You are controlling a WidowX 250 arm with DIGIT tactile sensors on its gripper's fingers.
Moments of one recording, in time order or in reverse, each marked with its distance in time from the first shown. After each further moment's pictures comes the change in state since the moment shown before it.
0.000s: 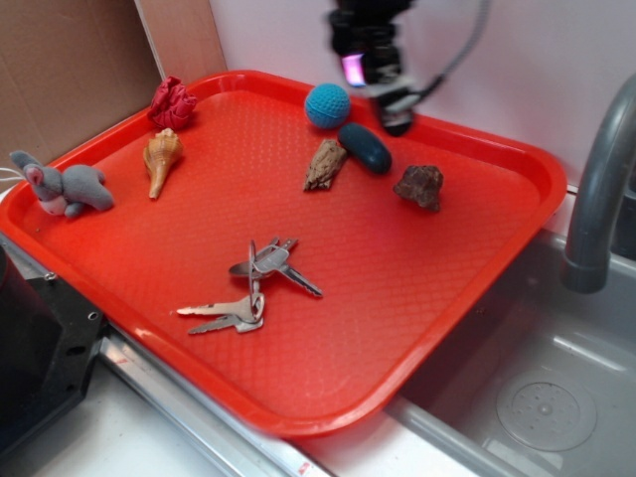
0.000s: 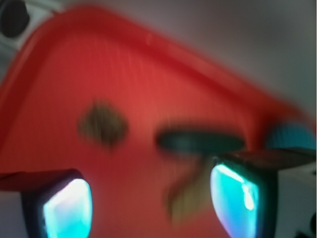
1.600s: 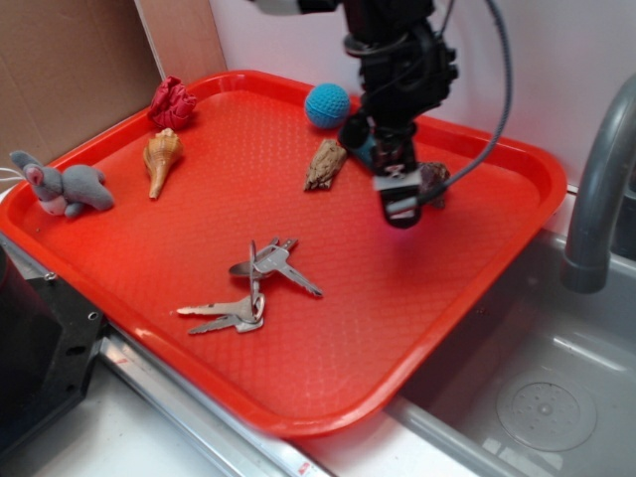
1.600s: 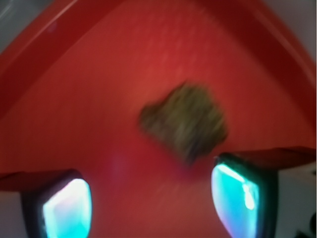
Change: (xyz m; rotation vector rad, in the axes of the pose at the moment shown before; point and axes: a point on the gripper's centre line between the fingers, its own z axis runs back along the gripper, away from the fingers) arm -0.013 -0.032 -0.040 -0.011 0.000 -0.220
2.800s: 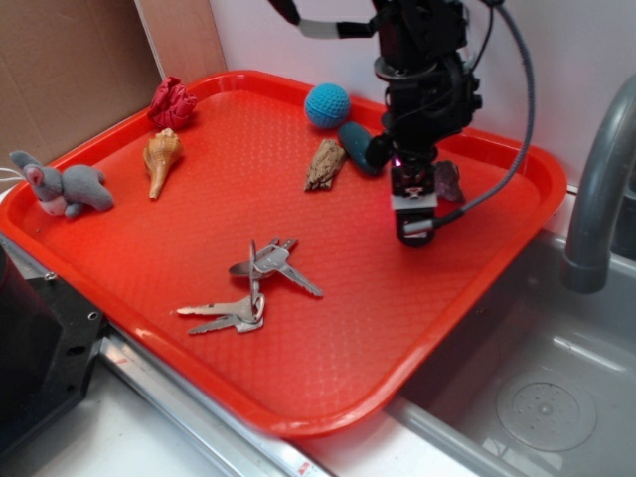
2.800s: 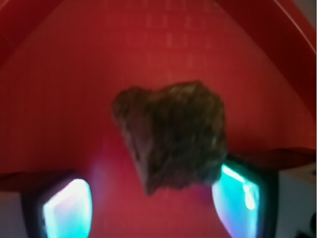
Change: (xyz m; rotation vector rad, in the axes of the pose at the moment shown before) arm 0.007 0.000 -0.022 0.001 0.076 -0.026
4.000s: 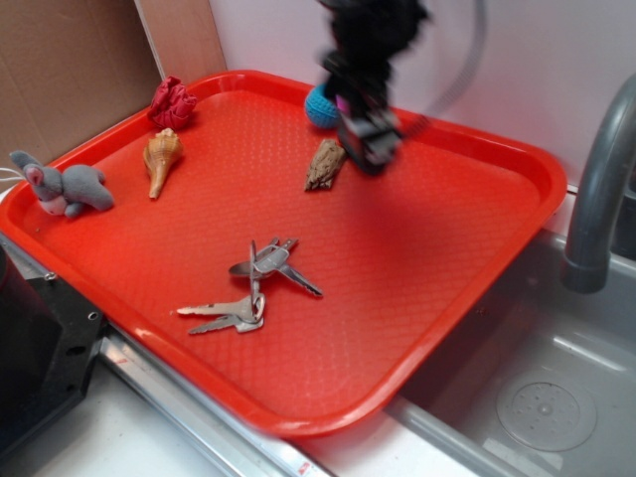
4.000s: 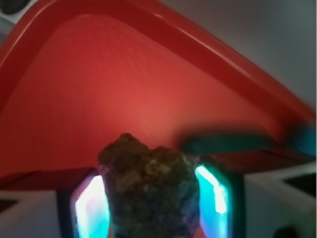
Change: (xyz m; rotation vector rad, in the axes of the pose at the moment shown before) arm -0.056 0.016 0.090 0.125 -0.076 0.408
